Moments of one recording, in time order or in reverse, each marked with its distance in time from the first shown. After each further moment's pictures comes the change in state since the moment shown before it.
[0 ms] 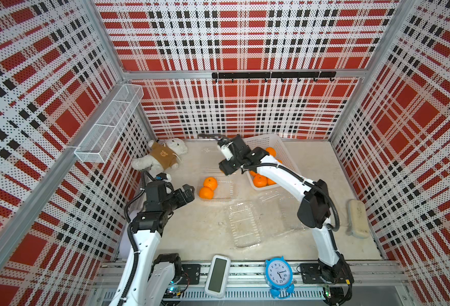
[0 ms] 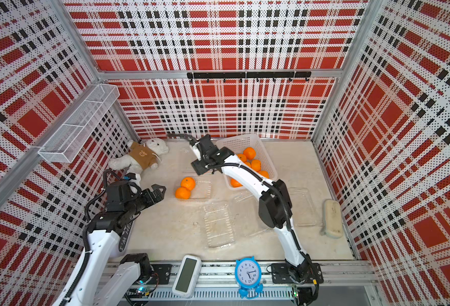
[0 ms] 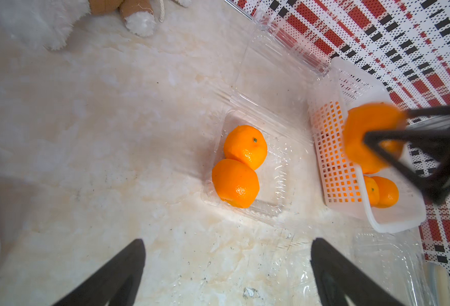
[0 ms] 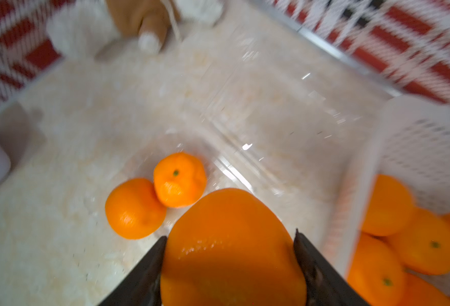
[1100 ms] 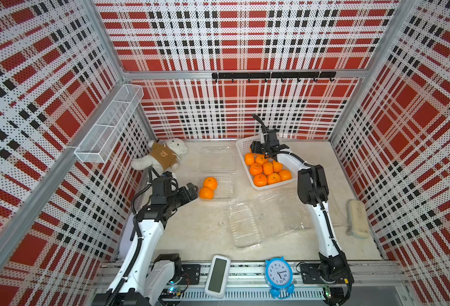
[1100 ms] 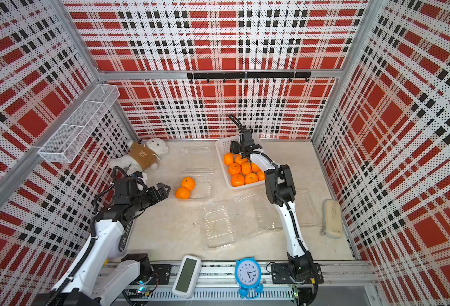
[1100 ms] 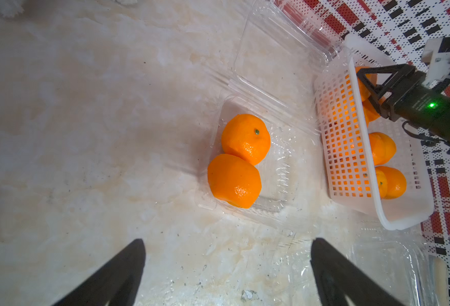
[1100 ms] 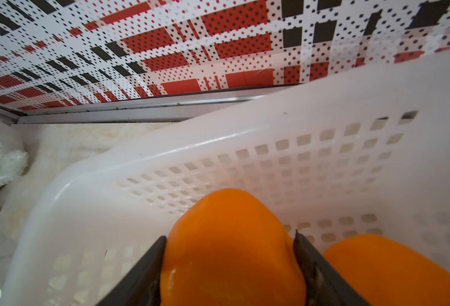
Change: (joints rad) left arm -0.039 0.125 0.000 0.055 0.009 -0.019; right arm -0.376 0.346 -0.006 0.436 -0.114 0.306
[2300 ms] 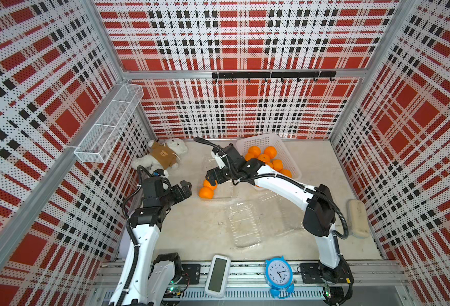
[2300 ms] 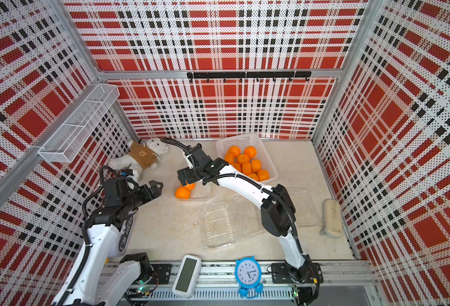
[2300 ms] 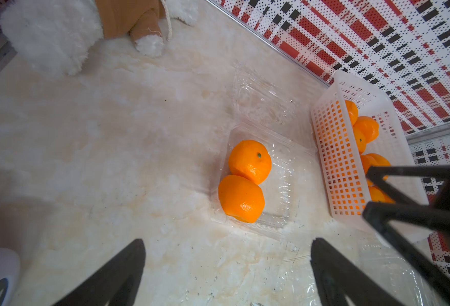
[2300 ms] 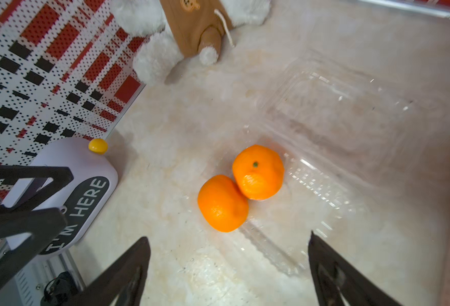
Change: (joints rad) left arm 0.110 -0.066 0.039 -0.031 0.017 0.061; right arm 0.565 -0.391 -0.171 -0.342 0.054 0.040
